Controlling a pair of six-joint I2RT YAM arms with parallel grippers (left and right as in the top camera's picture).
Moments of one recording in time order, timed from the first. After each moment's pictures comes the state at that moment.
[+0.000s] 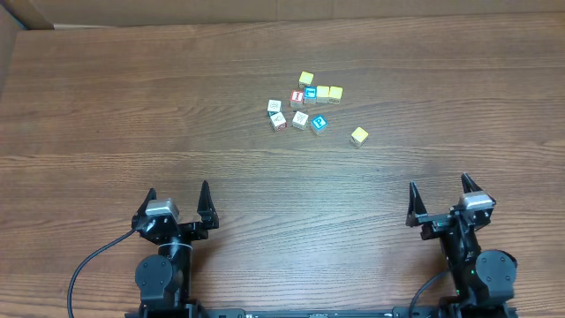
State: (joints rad) left arm 0.05 0.02 0.01 -0.08 -0.02 -0.15; right arm 0.07 0.02 0.07 -0.10 -0.09 0.03
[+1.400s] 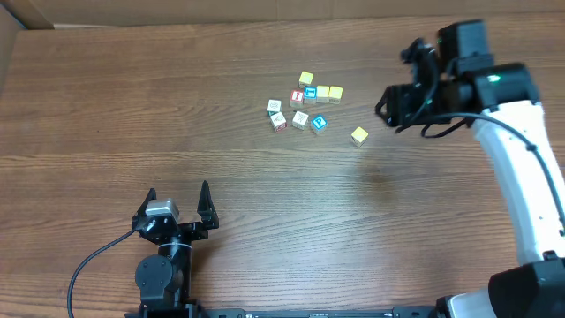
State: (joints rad) left arm 0.05 0.02 0.01 -0.08 -0.02 -0.15; right arm 0.18 1.65 1.59 -1.10 -0.29 0.04
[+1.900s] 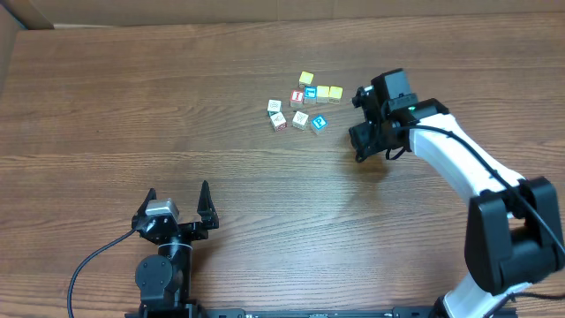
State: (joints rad) left arm 0.05 0.02 0.01 -0.08 -0.02 -0.15; right arm 0.30 1.84 1.26 -0.64 -0.09 -0.09
